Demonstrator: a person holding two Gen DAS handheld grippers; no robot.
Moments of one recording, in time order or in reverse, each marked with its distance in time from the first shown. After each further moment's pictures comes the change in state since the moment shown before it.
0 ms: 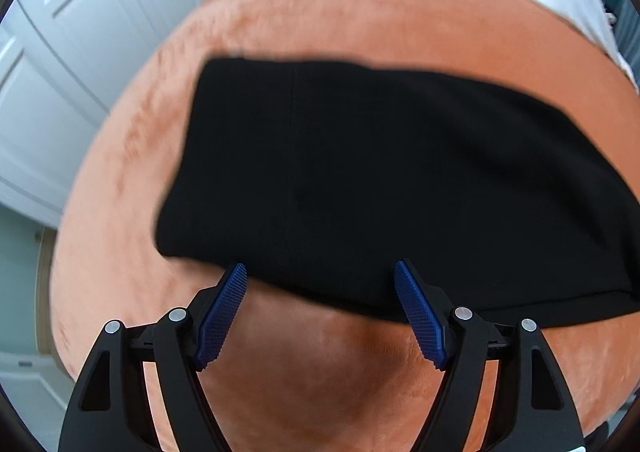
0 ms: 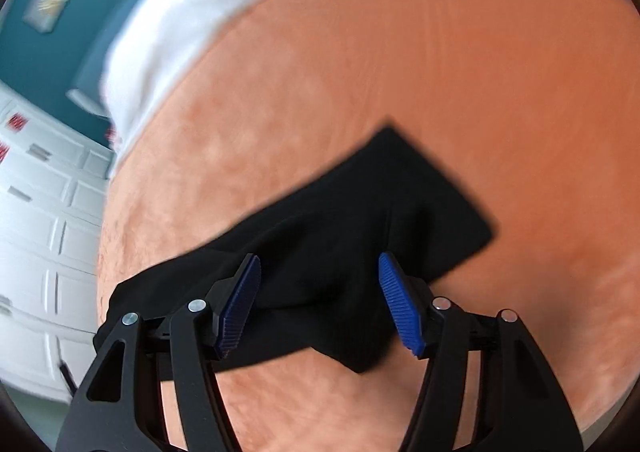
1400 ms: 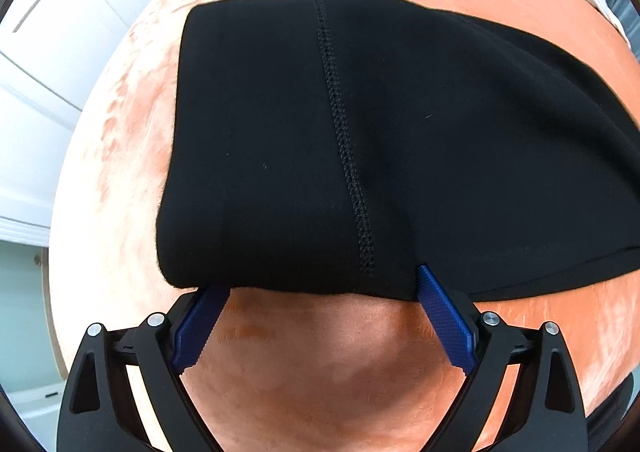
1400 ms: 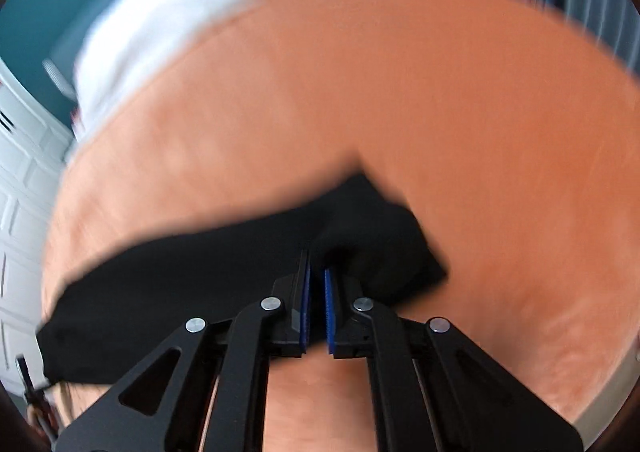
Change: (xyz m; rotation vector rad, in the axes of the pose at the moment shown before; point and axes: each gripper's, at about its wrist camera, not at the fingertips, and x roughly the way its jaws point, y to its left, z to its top) left arm 0.021 0.043 0.039 0.132 0.101 -0.037; right arm 0.015 -0.003 0.003 -0.136 -0.038 -0.185
